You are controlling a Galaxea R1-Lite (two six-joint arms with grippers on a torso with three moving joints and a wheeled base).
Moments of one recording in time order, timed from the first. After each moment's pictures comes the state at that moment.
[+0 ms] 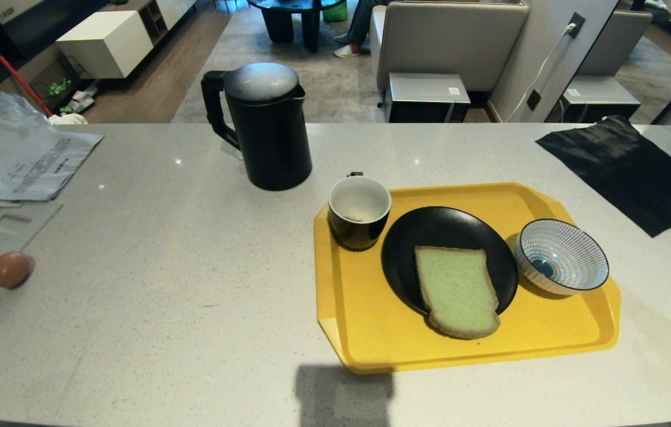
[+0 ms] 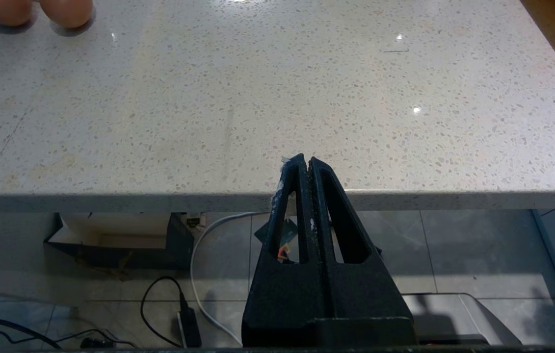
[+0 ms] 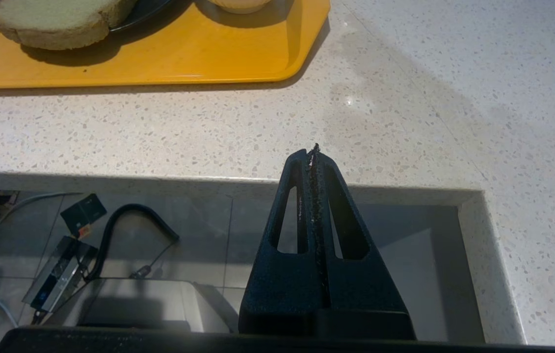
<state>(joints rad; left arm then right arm) 0.00 0.00 0.00 -0.04 0.00 -0.01 0.00 0.00 0.00 0.00 -0.02 0.02</state>
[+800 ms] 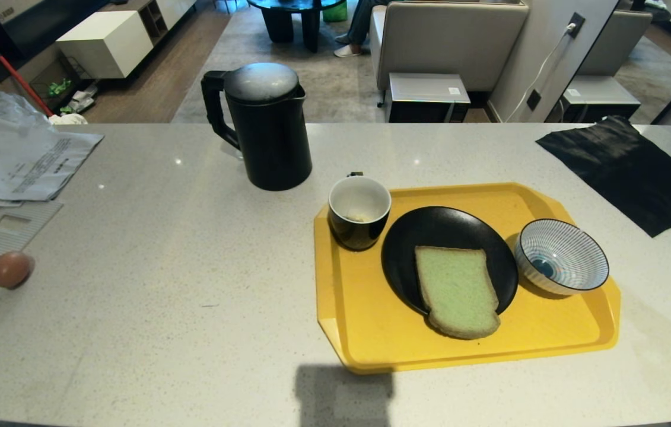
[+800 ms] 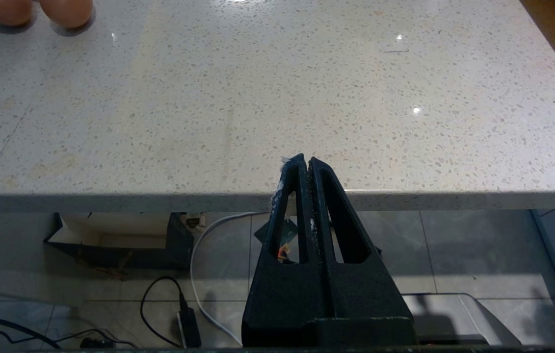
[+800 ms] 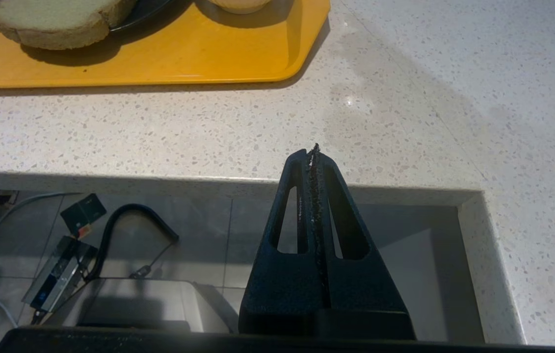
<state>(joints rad) 0.00 0.00 0.00 -0.04 0.00 -0.01 0.00 0.00 0.00 0.00 -0.02 0.02</state>
